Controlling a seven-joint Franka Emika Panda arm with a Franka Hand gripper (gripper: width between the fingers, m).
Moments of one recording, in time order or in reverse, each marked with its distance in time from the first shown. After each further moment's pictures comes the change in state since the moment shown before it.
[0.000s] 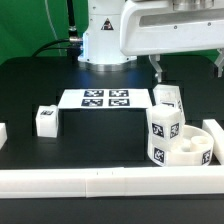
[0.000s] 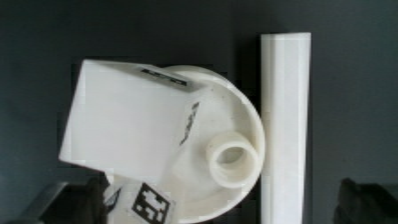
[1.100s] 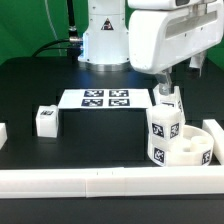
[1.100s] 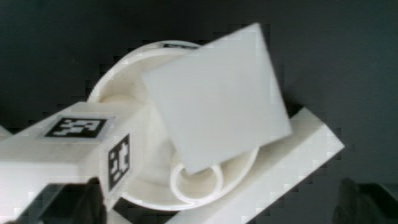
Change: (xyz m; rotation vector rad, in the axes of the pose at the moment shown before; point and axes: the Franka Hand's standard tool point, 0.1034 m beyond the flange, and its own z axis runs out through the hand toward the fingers) arm -0.002 0.012 0.012 -0.041 0.012 -0.892
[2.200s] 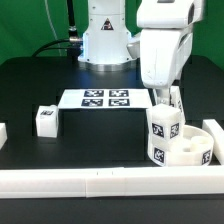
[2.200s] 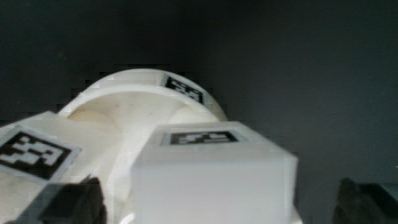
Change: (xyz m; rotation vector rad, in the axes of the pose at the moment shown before) arm -0.021 -0.005 0.024 -0.022 -0.020 -0.311
